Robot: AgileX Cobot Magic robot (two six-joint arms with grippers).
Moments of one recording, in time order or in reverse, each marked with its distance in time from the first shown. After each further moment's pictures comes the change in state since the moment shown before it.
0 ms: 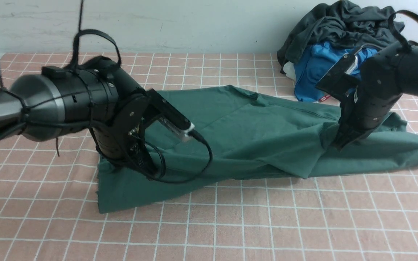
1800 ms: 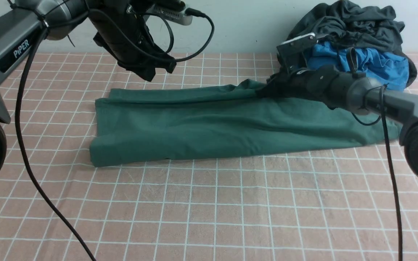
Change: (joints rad) right arm 0.000 0.549 -0.554 1.147 -0.675 -0.561; left arm 0.169 0.359 -0.788 -0.454 0.247 0.302
